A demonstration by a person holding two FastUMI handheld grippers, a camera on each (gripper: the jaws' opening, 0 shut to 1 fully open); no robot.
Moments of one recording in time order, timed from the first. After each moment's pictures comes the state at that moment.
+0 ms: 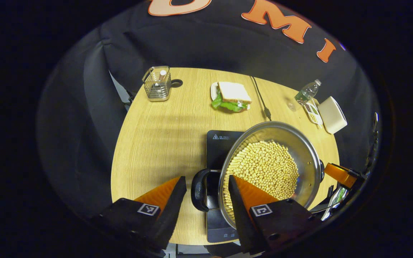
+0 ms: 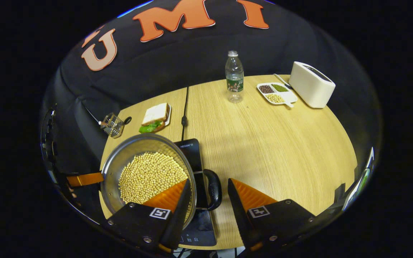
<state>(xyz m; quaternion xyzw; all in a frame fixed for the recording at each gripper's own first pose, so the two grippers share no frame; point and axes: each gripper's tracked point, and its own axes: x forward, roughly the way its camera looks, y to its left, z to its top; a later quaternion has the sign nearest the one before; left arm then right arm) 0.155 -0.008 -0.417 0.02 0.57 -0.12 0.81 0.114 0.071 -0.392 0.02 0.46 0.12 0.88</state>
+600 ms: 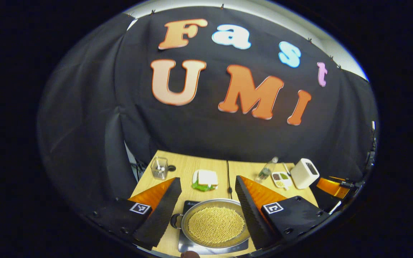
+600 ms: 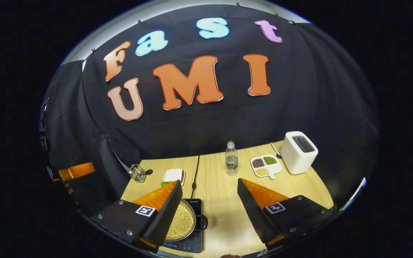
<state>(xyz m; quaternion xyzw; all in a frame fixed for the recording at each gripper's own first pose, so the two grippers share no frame) 0.192 -0.089 -0.098 -0.03 0.27 -0.10 0.96 0.152 0.013 -0.127 0.02 0.23 0.18 0.96</state>
